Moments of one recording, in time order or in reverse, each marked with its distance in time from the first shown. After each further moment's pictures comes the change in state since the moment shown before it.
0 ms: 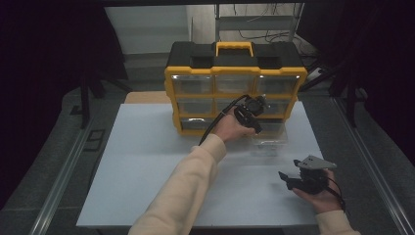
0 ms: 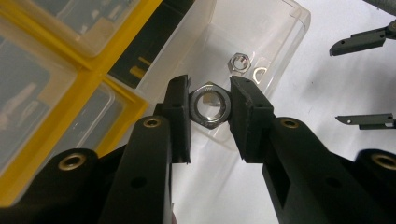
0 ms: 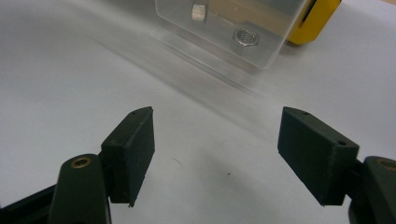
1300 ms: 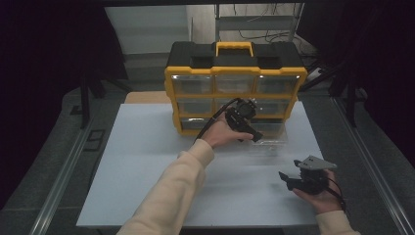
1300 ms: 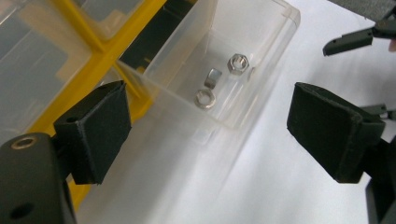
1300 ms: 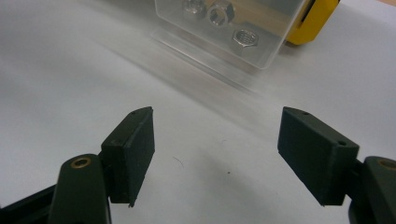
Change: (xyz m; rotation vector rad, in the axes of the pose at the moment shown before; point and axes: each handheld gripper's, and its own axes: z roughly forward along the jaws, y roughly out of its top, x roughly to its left) left arm -0.003 -0.031 -0.017 -0.100 0.018 0.003; right arm 0.001 0.000 -0.001 -0.003 -0.004 0.000
